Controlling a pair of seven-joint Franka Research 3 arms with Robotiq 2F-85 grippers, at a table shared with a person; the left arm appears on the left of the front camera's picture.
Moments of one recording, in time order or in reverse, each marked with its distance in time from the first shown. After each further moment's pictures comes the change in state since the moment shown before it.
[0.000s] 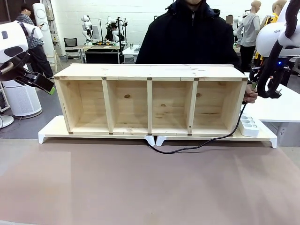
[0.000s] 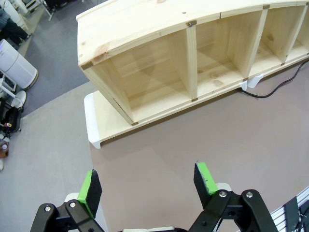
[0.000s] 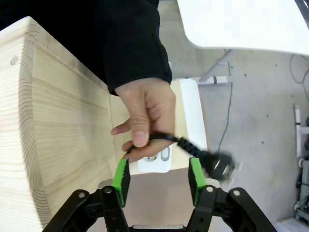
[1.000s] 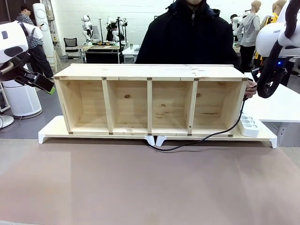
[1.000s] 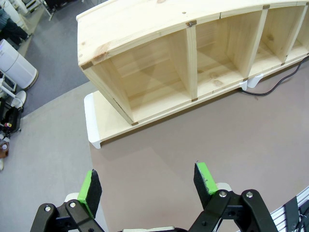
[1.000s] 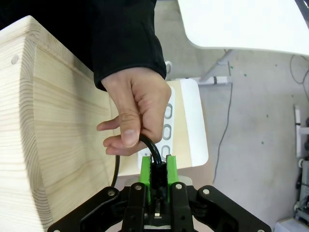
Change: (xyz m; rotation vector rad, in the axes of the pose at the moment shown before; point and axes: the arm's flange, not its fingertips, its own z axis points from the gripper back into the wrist) left arm 0.000 0.000 0.000 0.000 0.000 0.000; right arm 0.000 0.001 0.000 0.001 0.000 0.003
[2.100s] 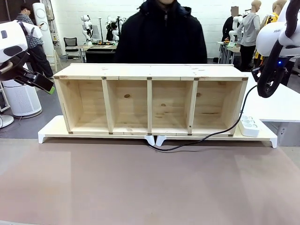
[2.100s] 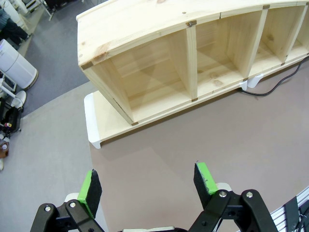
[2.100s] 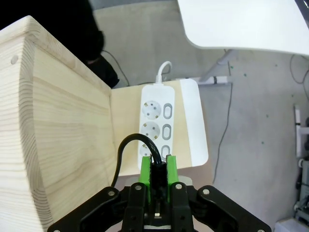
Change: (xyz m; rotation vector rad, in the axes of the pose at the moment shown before) left arm 0.000 0.000 0.000 0.000 0.000 0.000; right arm 0.000 0.000 0.000 0.000 0.000 0.000
